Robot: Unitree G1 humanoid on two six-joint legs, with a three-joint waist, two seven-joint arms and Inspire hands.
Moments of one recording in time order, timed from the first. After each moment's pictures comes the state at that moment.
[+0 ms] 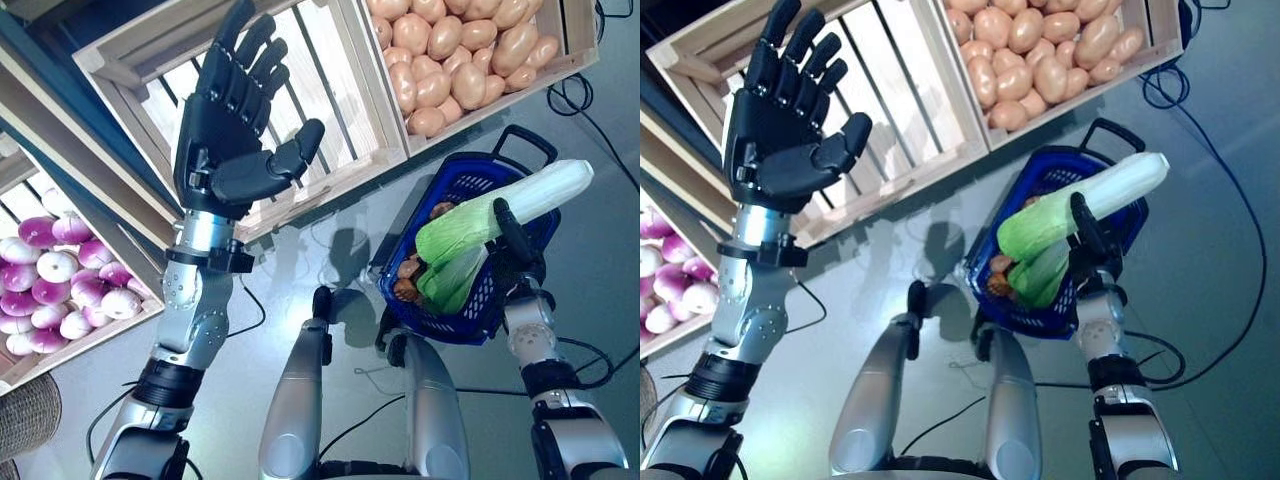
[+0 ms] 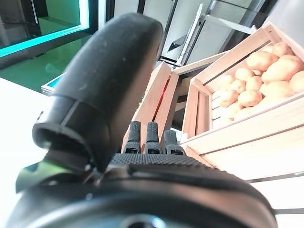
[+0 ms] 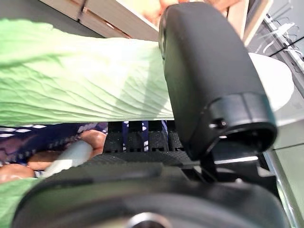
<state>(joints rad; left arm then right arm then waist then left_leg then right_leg) -0.41 0.49 -0.13 -0.06 -0.78 -0.42 -0.08 -0.49 -0.40 -0.02 0.69 1.20 -0.16 -0.06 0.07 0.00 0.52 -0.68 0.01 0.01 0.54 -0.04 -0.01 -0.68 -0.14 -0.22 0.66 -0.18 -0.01</state>
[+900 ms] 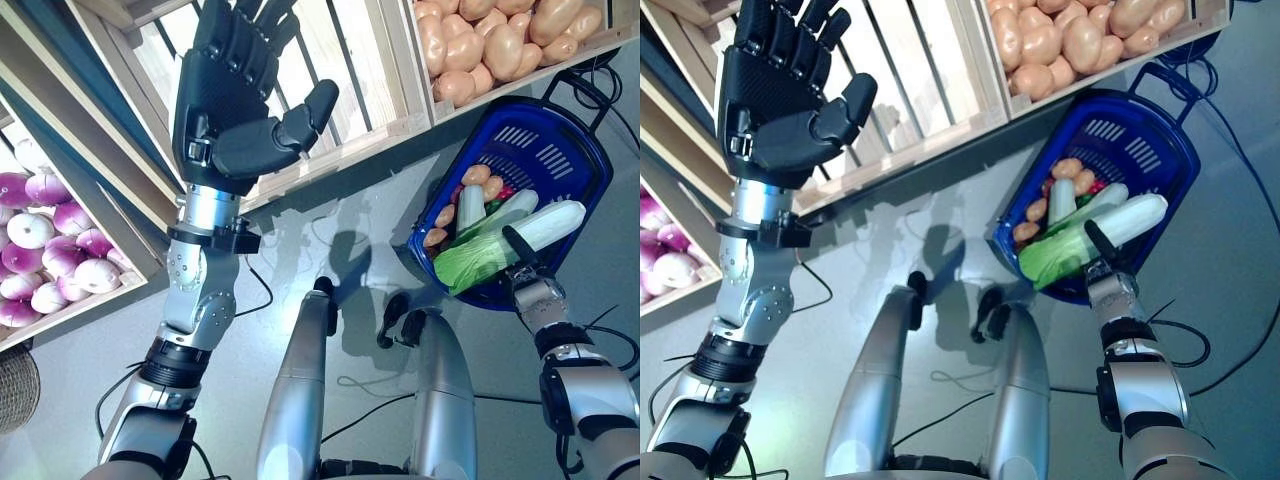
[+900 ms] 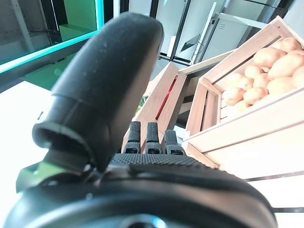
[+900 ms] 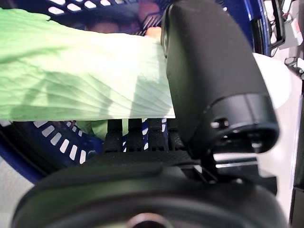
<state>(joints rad) -0.51 0.49 -0.15 -0.07 -0.78 -0.42 -0.07 -0.74 -0.49 -0.03 1.11 1.18 0.04 -0.38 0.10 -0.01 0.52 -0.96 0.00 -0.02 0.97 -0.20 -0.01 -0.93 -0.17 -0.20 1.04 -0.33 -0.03</state>
